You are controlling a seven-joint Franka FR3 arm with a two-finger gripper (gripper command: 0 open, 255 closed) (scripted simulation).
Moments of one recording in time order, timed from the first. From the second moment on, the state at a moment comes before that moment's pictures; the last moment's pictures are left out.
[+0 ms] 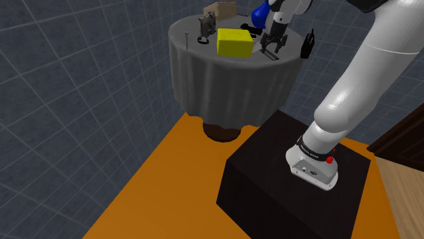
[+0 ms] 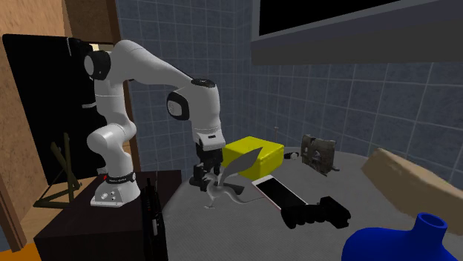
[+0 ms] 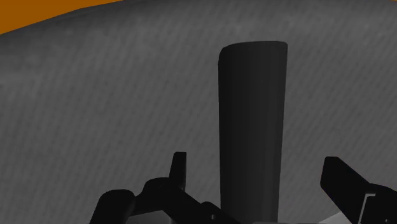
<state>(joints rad) -0.22 0.08 -0.46 -2.01 0.13 2.05 -0.23</state>
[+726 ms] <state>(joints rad) -0.23 0.08 -0.47 -2.00 0.13 2.05 -0.23</state>
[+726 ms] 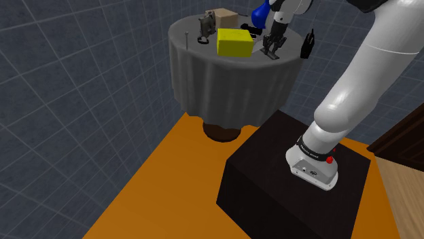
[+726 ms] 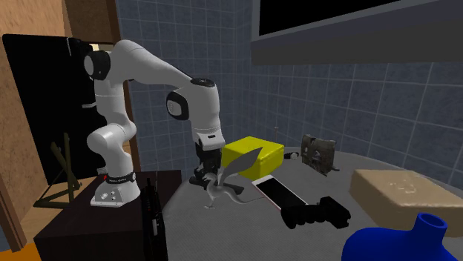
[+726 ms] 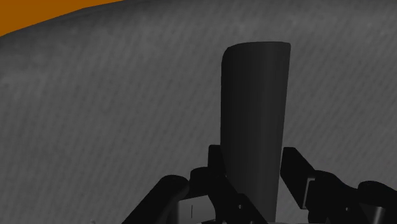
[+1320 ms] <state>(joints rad) -0.22 0.06 -0.46 -1.96 0.12 1.99 -0.22</state>
